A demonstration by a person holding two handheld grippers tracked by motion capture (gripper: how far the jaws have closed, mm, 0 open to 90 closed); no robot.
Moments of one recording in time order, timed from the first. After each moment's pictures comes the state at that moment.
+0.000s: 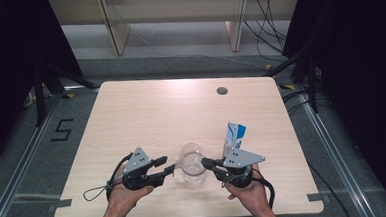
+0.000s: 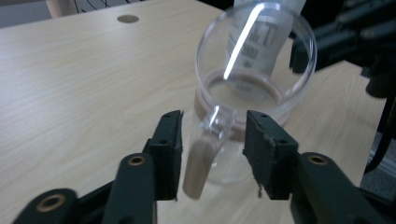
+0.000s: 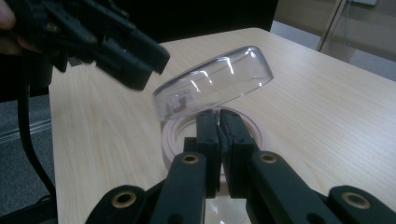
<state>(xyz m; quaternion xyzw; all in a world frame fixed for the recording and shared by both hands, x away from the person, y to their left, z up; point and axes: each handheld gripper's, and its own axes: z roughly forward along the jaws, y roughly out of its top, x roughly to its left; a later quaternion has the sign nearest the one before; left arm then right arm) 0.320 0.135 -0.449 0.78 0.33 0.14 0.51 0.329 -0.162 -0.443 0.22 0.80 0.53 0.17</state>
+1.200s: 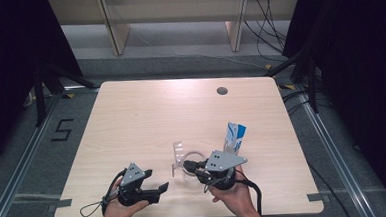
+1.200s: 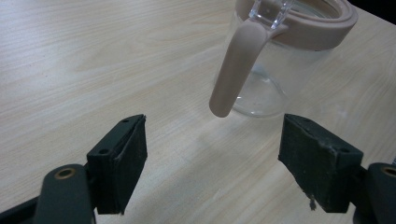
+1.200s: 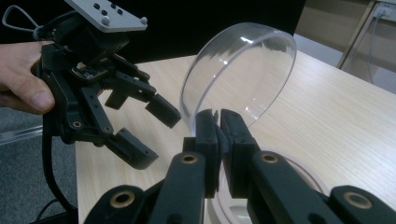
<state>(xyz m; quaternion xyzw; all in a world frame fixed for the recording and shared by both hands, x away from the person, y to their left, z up) 0.307 0.154 -0.493 0.78 0.40 0.13 0.47 0.323 -0.119 -0.435 0.18 0.81 0.54 0.16</state>
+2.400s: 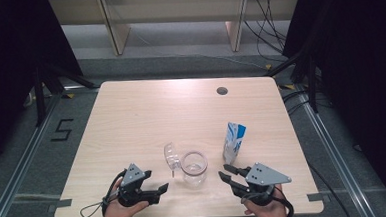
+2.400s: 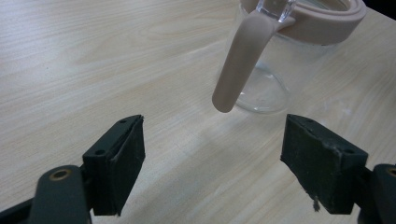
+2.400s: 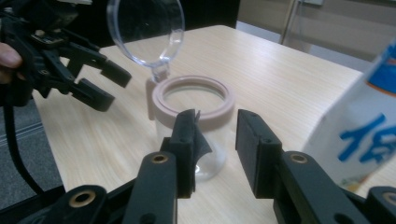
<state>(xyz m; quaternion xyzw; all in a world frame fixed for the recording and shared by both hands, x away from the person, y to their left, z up) 0.306 0.153 -0.497 0.77 0.41 0.12 0.47 0.284 -0.206 -0.447 0.28 0.77 0.52 0.22</state>
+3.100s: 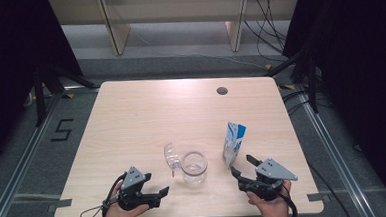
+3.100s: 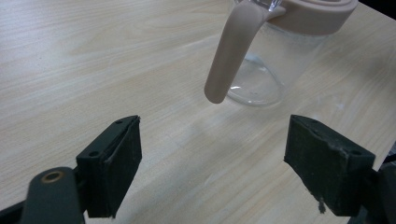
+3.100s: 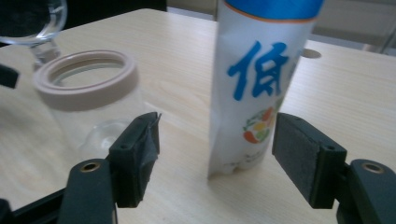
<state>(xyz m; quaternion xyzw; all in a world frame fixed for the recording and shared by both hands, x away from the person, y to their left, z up) 0.299 0.151 -0.499 0.77 0.42 0.12 0.47 0.300 -0.228 -0.470 0.41 0.73 0.49 0.25</state>
